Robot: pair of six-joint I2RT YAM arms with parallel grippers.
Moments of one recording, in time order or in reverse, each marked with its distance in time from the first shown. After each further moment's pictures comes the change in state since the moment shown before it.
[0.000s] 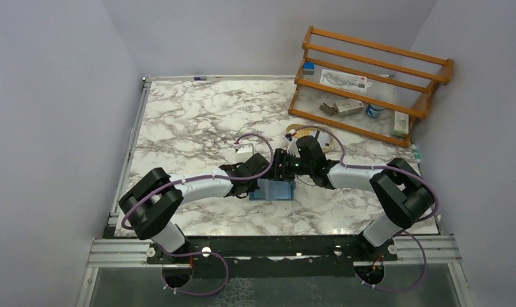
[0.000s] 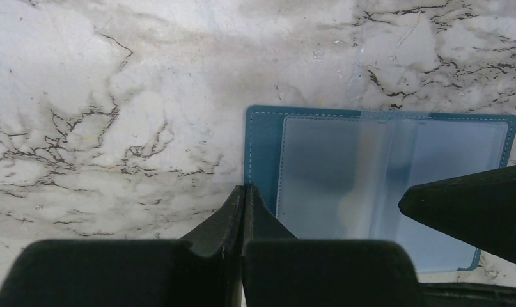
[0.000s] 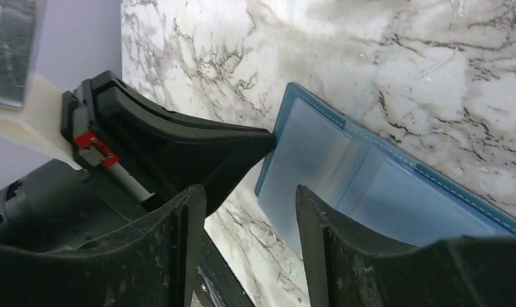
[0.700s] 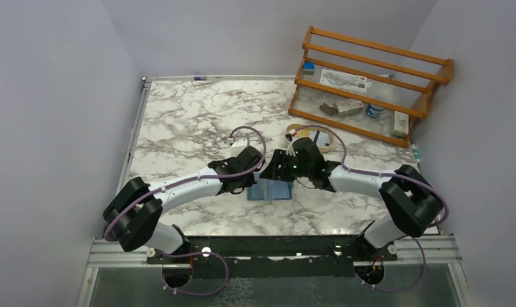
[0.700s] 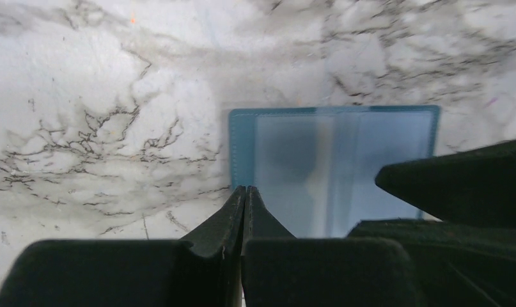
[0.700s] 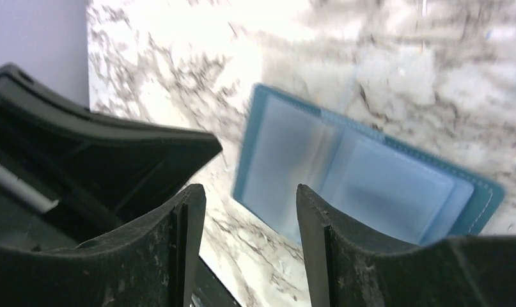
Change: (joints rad) left arm 0.034 -0.114 -0.010 -0.050 0.042 0.021; right arm 0.078 -0.051 -0.016 -0.088 0.163 -0.002
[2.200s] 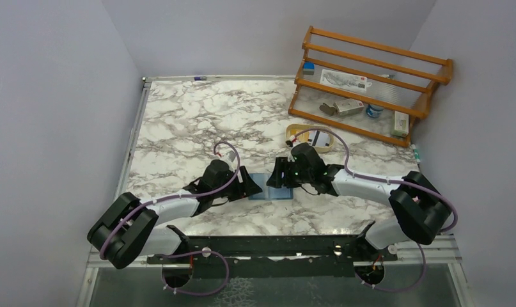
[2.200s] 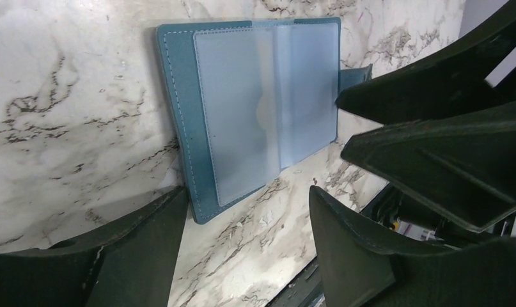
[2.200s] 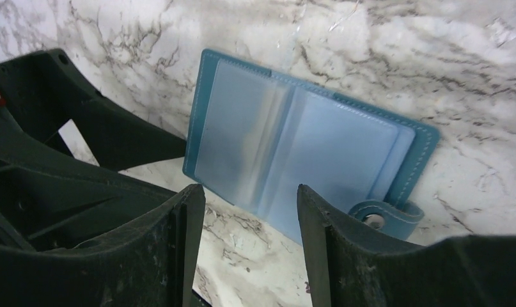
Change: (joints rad) left arm 0.212 -0.198 -0.467 0.660 0.606 -0.050; right arm 0.048 -0.098 0.040 -0.254 0.192 -0.136
